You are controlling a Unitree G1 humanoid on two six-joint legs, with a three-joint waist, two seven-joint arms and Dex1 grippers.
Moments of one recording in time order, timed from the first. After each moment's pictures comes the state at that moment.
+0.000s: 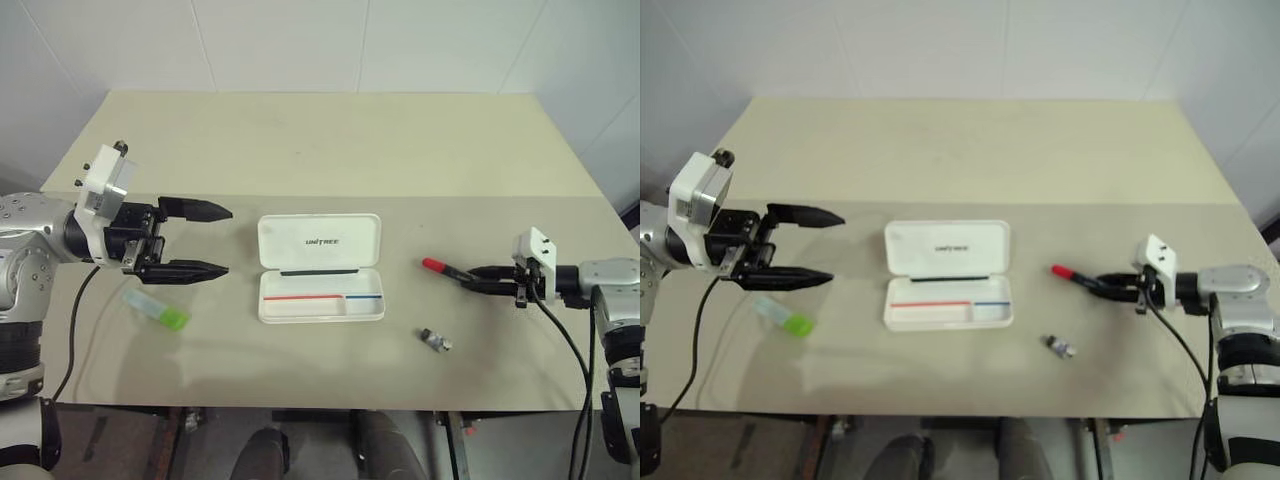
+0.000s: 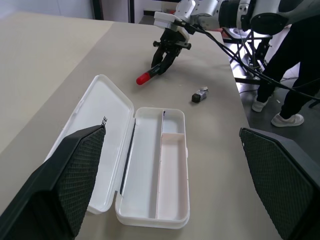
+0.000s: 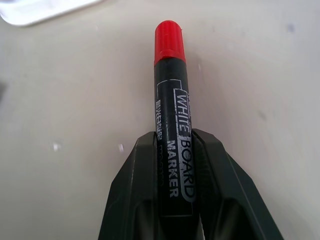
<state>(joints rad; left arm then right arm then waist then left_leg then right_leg) -0.58 0.94 0.18 0.01 -0.64 0.50 -1.42 -0.65 -0.82 -0.02 0.83 0.19 -0.16 1.45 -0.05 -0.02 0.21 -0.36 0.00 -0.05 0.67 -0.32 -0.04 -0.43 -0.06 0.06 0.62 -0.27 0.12</state>
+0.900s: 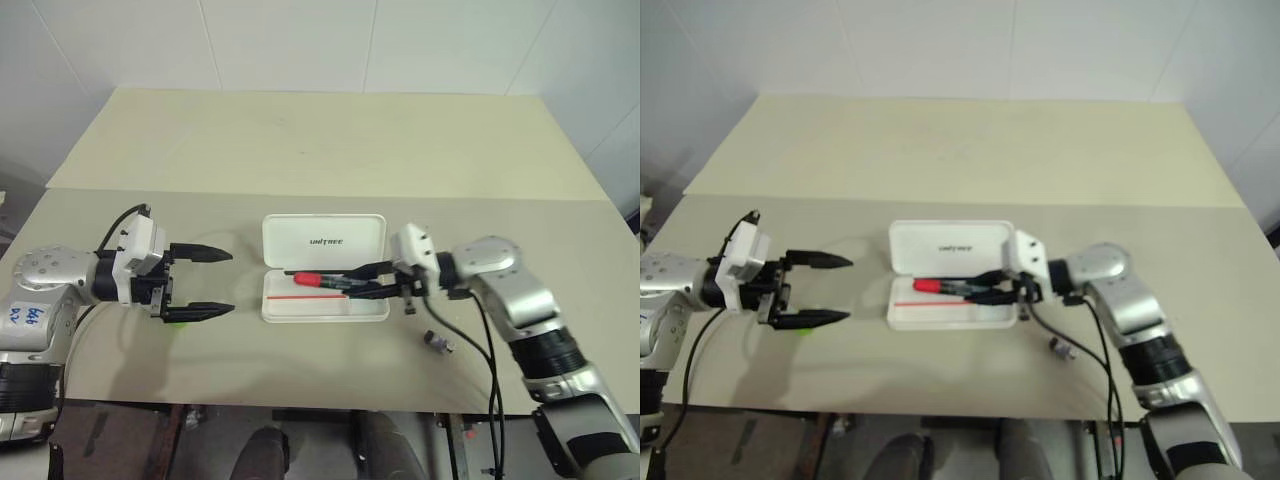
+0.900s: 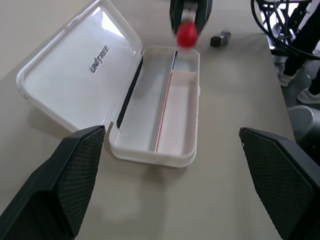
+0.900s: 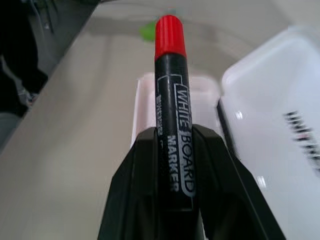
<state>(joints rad) -0.33 0.88 0.16 -0.03 -0.52 0.30 -1.34 -0.64 -0.52 0.27 0.13 0.25 0.17 1.30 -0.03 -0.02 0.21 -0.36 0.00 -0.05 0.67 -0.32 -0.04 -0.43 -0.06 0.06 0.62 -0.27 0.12</state>
